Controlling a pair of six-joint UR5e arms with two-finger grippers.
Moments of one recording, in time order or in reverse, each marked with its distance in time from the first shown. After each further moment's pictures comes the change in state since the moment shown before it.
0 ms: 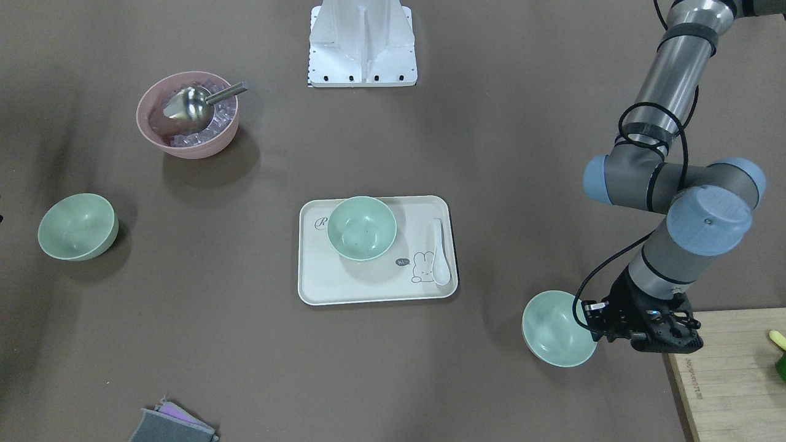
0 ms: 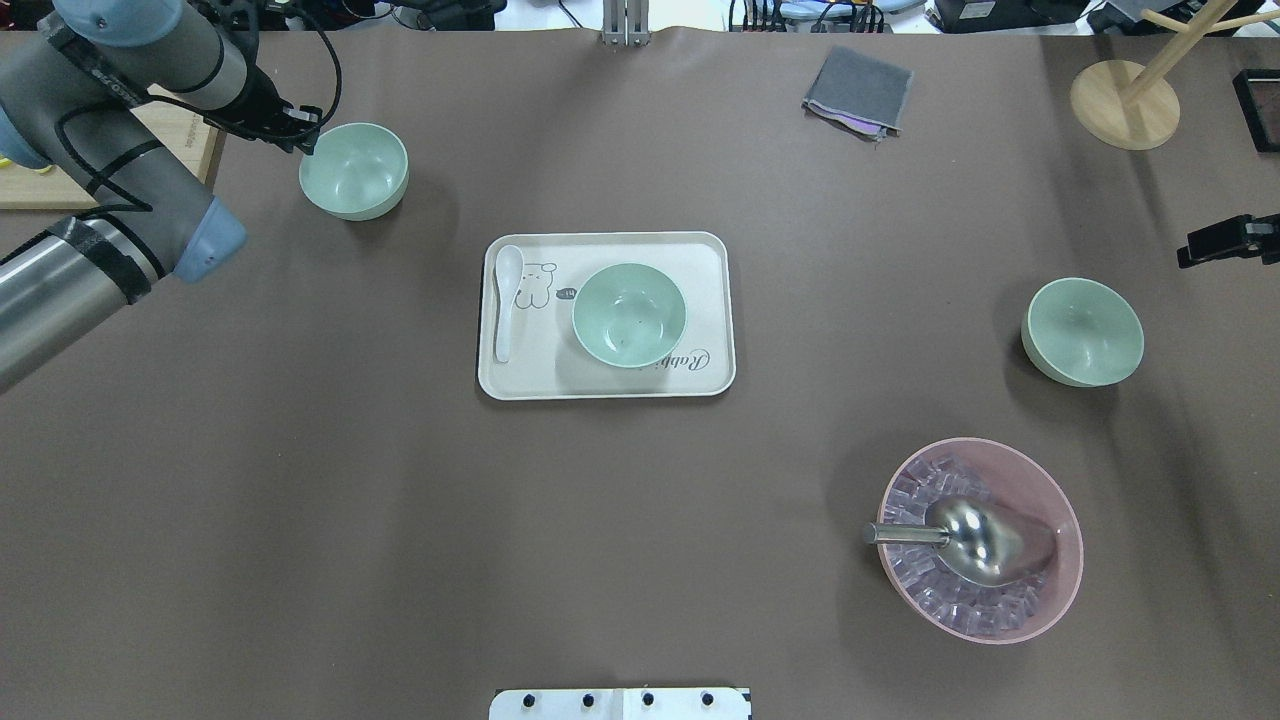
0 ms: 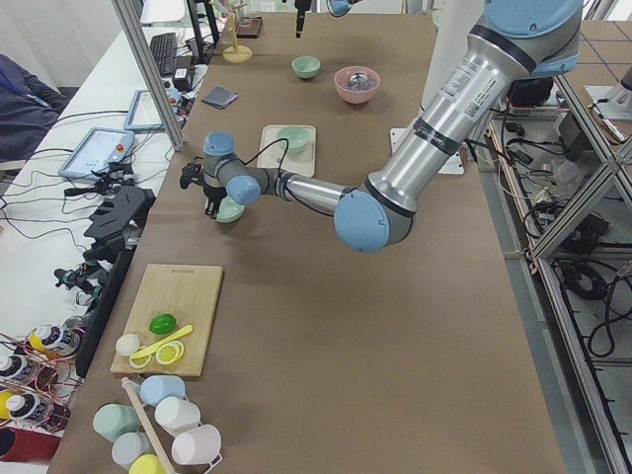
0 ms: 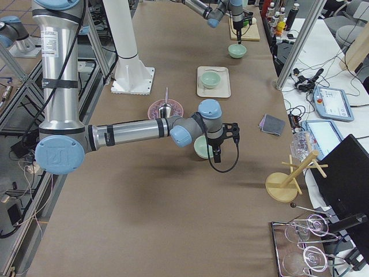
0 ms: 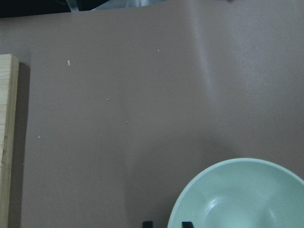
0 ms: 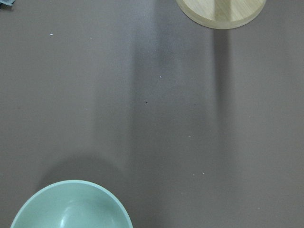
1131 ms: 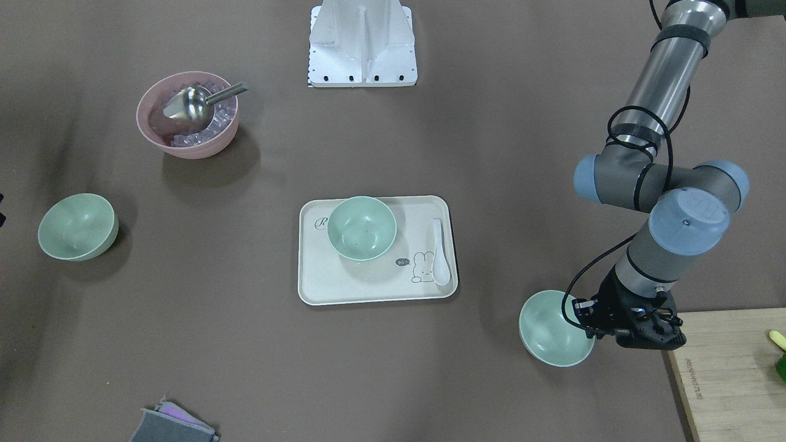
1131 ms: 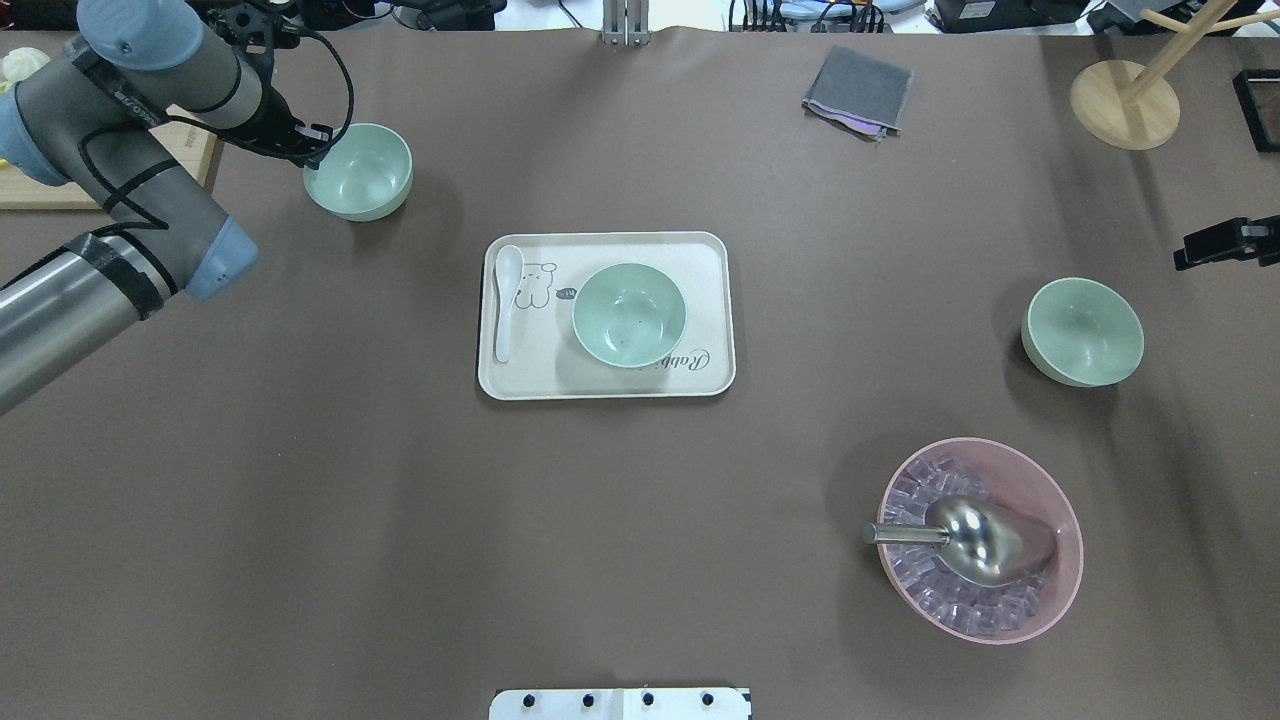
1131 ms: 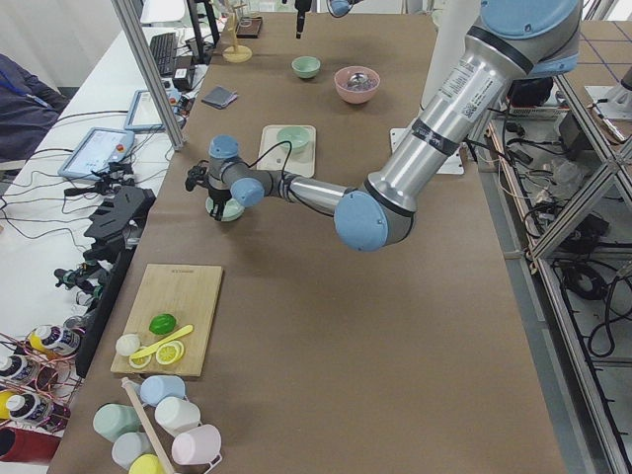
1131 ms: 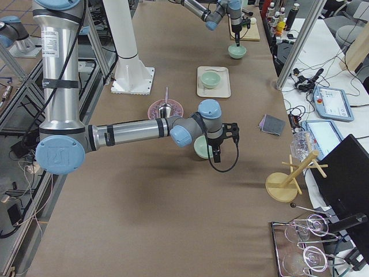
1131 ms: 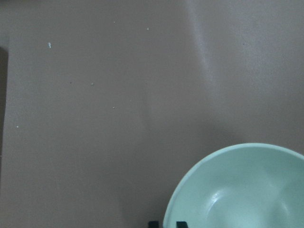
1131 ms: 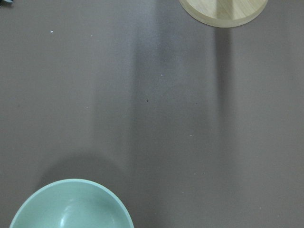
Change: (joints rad) left arm 0.027 0.004 0.006 -0.006 0.025 0.002; right arm -0.007 0.000 0.000 0.000 -0.005 0.000
